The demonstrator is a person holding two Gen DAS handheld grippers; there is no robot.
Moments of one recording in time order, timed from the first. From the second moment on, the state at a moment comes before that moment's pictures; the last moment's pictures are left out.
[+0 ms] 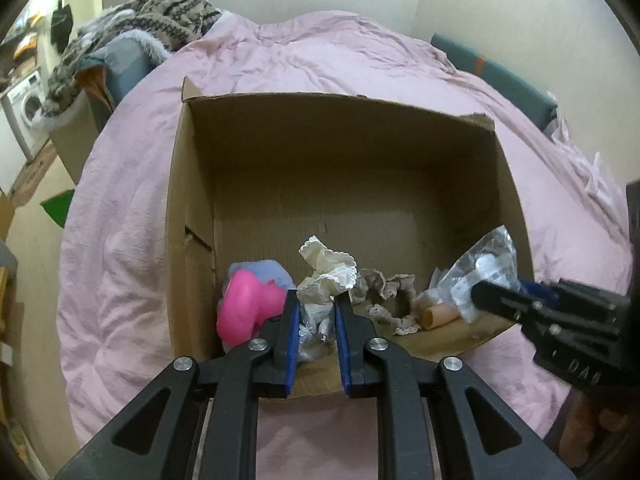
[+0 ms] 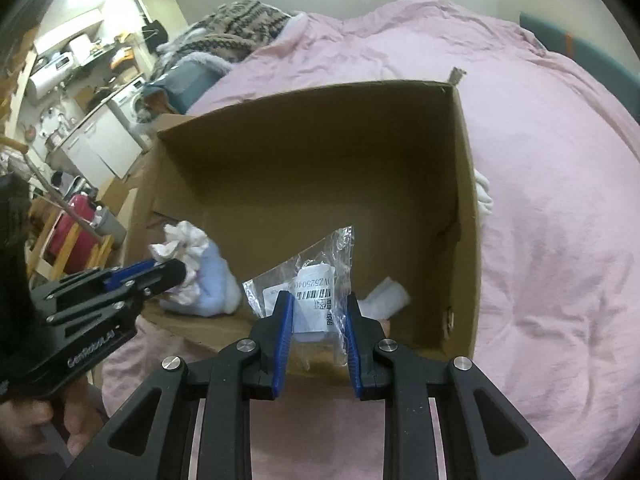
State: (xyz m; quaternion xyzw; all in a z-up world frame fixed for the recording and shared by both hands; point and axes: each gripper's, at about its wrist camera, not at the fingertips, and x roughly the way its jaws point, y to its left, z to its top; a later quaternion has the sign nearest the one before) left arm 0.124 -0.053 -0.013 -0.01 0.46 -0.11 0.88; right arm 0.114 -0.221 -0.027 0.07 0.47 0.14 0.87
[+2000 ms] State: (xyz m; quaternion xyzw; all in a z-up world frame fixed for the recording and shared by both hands) left arm 0.020 0.026 0.061 -0.05 0.36 -0.02 0.93; right arm 0.040 -0.241 0.029 0.11 0.37 0.09 0.92
